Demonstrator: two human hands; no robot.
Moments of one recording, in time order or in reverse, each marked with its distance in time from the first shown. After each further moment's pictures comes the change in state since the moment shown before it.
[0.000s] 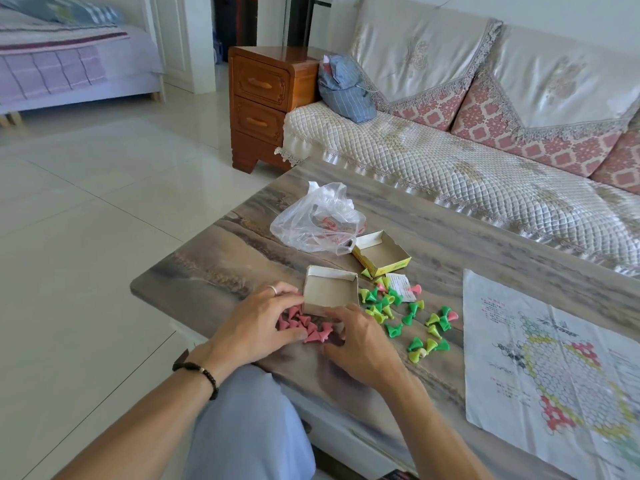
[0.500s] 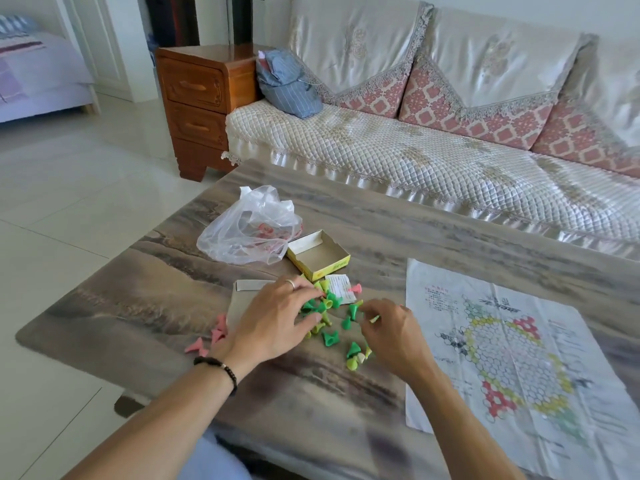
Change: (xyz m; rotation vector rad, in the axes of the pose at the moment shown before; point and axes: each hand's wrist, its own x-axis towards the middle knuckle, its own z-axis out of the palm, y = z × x) left_hand 0.092 0.088 0.055 0.063 0.017 0.194; right_hand -0.021 0.119 -0.067 -0.015 0.263 0.300
